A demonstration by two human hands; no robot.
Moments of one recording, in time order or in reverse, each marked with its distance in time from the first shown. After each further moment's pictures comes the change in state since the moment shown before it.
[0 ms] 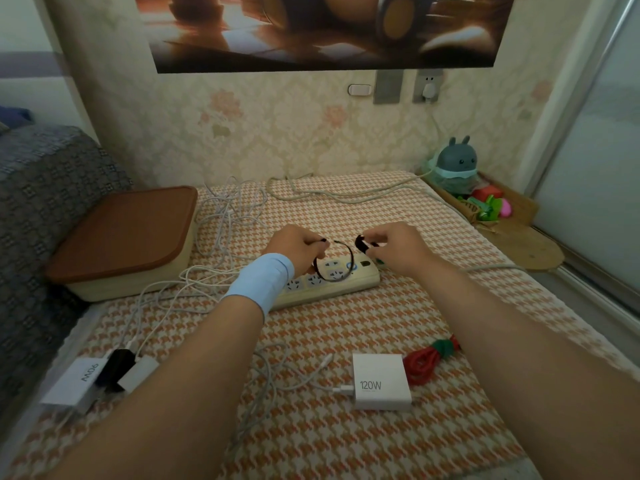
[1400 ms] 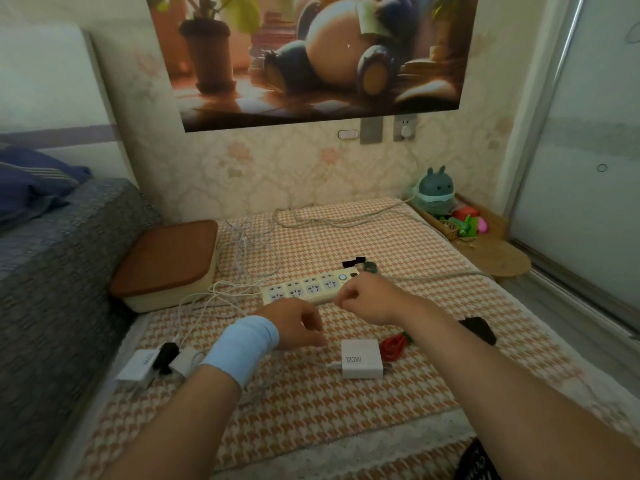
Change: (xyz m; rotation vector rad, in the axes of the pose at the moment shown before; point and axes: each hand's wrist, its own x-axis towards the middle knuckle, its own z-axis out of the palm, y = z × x) left_hand -0.138 0.015 -0.022 0.510 -0.403 0.121; right_hand -0.135 -0.073 -0.027 -0.102 -0.332 -0.114
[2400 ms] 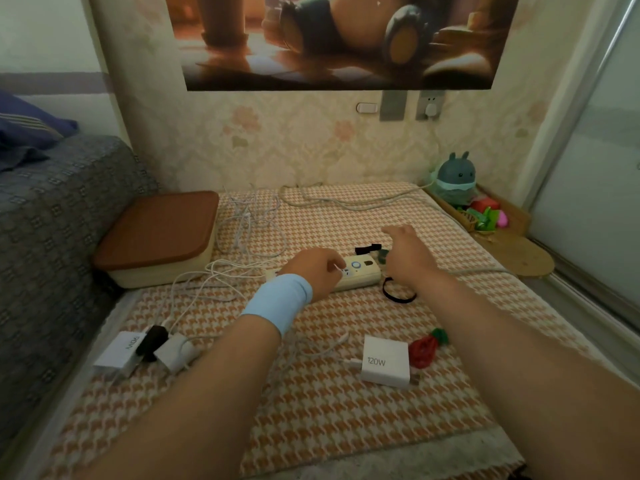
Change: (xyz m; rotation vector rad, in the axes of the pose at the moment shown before) left_hand 0.074 -0.007 -0.008 -0.179 0.258 -0.008; right_hand 0.090 0.067 -0.005 -0.152 0.375 0.203
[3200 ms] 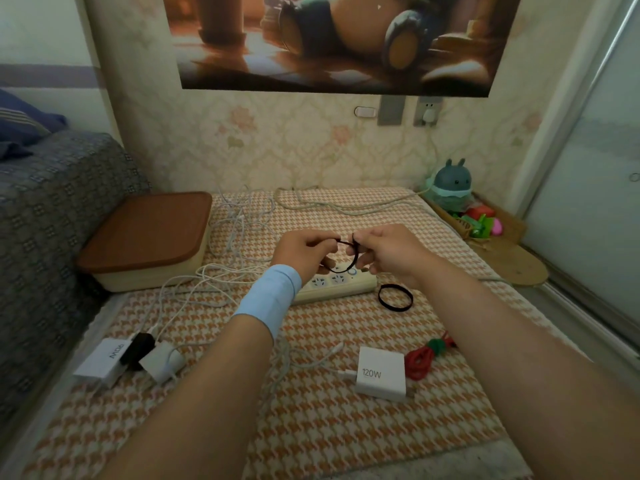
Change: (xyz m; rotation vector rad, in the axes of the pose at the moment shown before) left_hand 0.014 0.003 -0.007 -0.828 0.299 -0.064; right_hand -0.013 -0.046 -0.033 0.885 -0.277 0.060
